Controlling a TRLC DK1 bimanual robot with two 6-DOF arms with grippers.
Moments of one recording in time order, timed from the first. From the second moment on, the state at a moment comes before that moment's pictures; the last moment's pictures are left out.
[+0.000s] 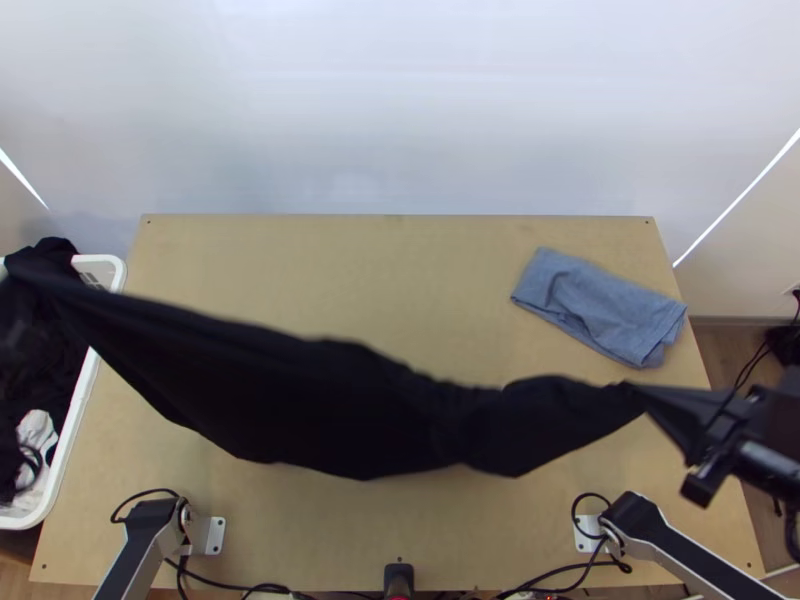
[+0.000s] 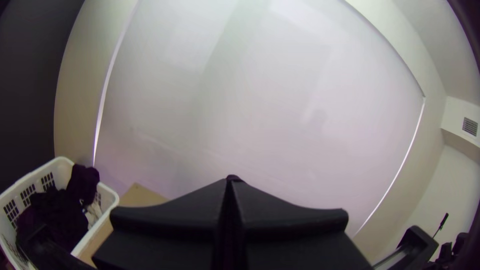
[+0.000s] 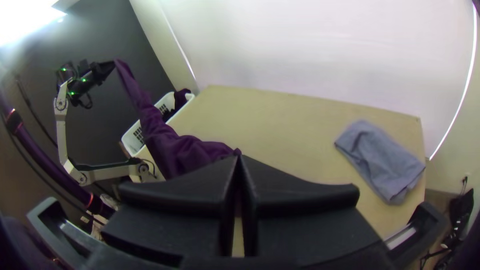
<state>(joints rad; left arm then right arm) 0.16 0.72 1.58 -0.88 0.10 -0.41 0.65 0.75 1.61 -1.29 -0.15 0.31</state>
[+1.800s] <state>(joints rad) 0.07 1.38 1.99 -0.61 0.06 -0.56 0.21 1.53 2.23 -0.75 -0.37 0.31</state>
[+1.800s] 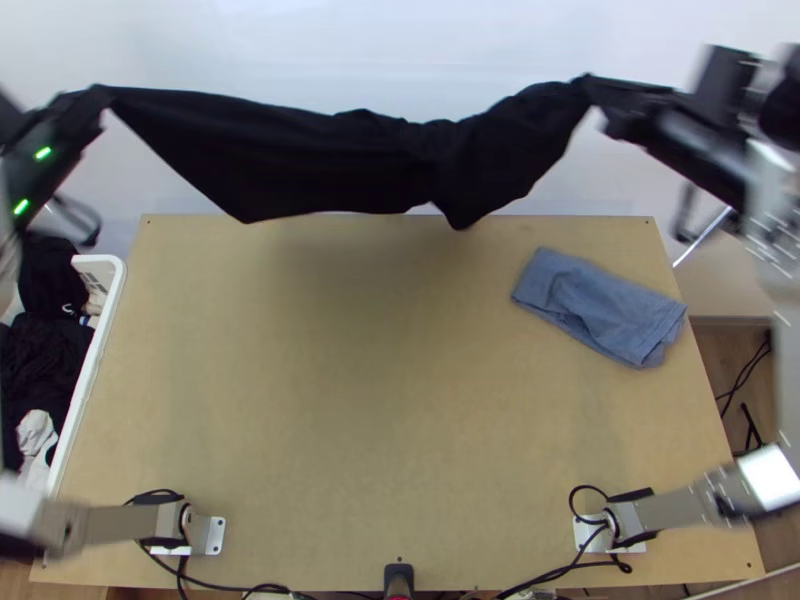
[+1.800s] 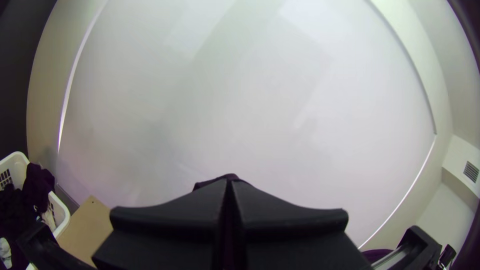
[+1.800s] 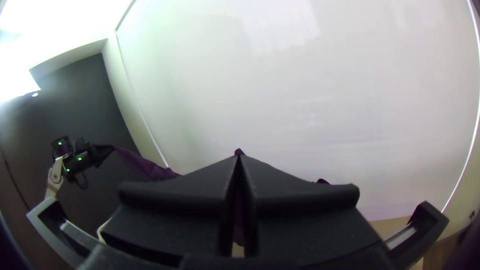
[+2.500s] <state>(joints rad) 0.09 0.78 1.59 -0.64 0.07 -0.63 0.22 1.10 2.11 -1.19 -0.49 0.33</state>
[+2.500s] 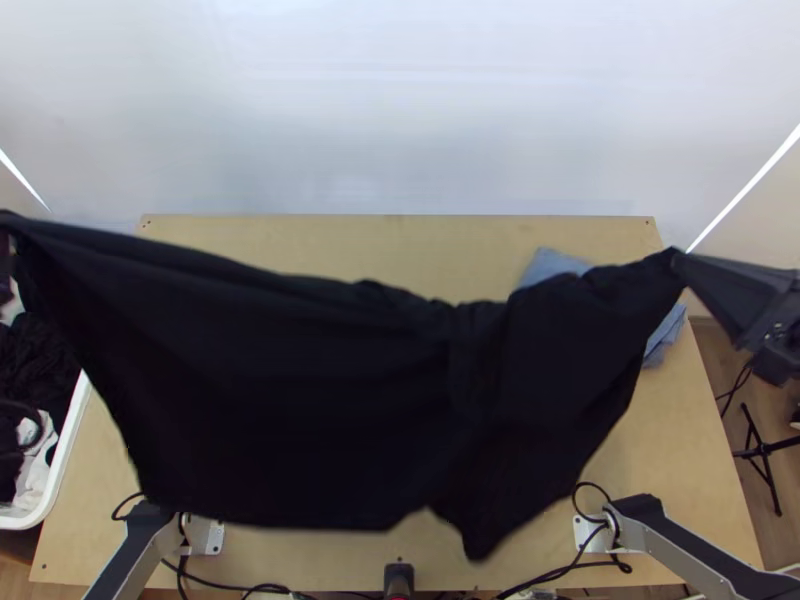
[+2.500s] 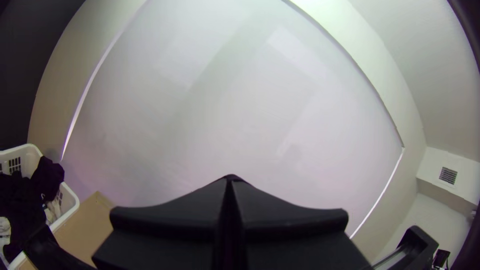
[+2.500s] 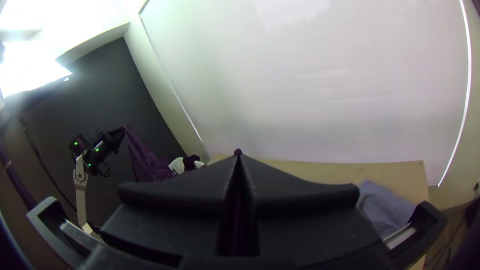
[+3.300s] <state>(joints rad) 0.10 1.13 0.76 -0.17 0.07 -0.43 0.28 1.29 1.10 -0.38 -0.45 0.32</state>
